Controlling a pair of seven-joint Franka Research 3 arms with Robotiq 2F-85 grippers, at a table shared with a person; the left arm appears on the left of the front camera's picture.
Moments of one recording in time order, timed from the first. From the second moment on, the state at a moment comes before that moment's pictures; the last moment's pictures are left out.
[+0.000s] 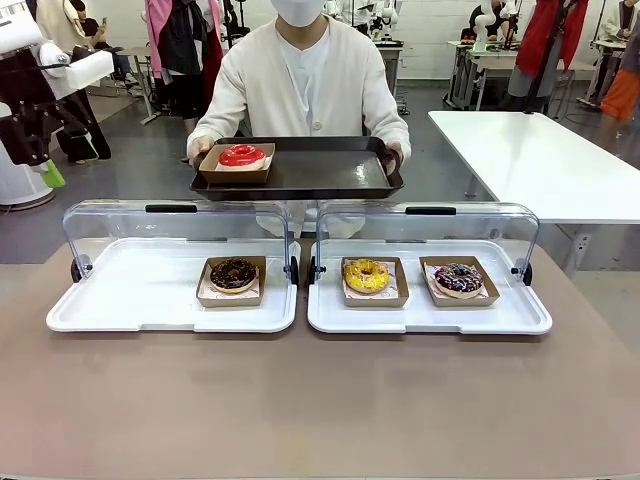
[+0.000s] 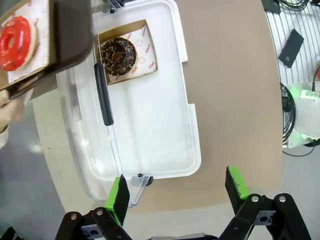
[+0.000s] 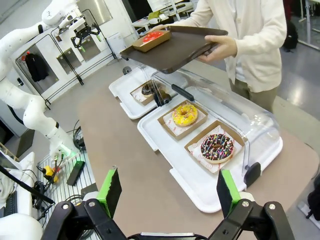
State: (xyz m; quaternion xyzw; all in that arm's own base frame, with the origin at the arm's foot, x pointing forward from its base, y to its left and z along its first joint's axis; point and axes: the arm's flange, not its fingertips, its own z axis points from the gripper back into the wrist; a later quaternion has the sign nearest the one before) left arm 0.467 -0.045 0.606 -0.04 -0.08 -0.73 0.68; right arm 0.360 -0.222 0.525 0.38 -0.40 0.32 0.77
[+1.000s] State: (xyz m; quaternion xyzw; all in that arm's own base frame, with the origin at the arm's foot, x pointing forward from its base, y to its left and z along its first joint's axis) left arm 0.466 -0.045 0.606 -0.04 -0.08 -0.73 0.68; right arm 0.360 -0.222 0.525 0.38 -0.40 0.32 0.77
